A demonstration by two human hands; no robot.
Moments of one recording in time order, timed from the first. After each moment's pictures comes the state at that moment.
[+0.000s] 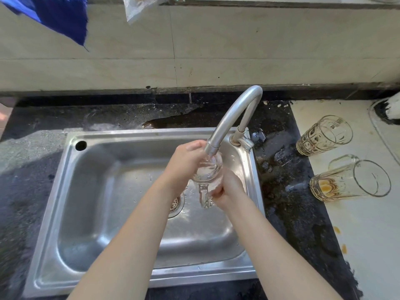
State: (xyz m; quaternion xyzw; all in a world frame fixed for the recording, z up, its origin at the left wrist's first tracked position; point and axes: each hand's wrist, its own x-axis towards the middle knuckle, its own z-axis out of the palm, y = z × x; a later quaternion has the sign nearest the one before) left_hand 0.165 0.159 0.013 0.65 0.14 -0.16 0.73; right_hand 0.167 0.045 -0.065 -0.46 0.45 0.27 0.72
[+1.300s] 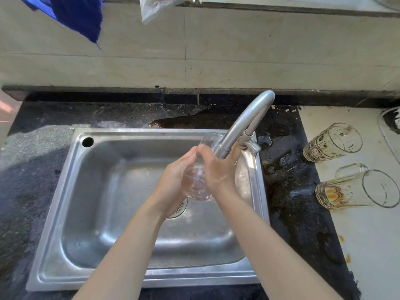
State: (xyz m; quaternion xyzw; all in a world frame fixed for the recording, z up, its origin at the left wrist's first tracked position) left_hand 0.134 0.184 -0.008 0.50 0.17 -0.20 0.83; right_hand 0.171 0.082 -0.006 -0.78 0.16 0.10 0.60
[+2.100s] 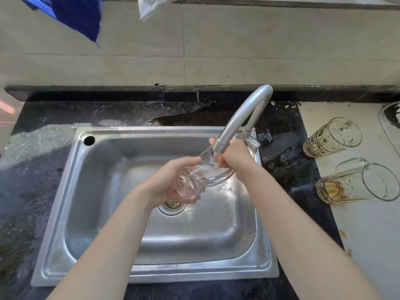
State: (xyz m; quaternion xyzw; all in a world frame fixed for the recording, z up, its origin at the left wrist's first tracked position) left_hand 0.137 0.204 0.003 0.55 0.26 -0.36 0.70; right_hand 0.214 0.050 -0.010 -0.78 0.17 0.28 0.54
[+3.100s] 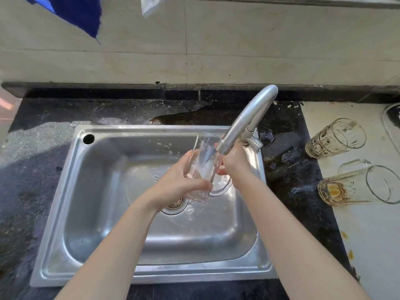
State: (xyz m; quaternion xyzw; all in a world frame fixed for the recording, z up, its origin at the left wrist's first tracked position) left_hand 0.128 0.198 -0.005 0.70 0.10 -0.25 0.66; right_hand 0.198 0.060 -0.005 -0.79 0.17 0.23 0.54
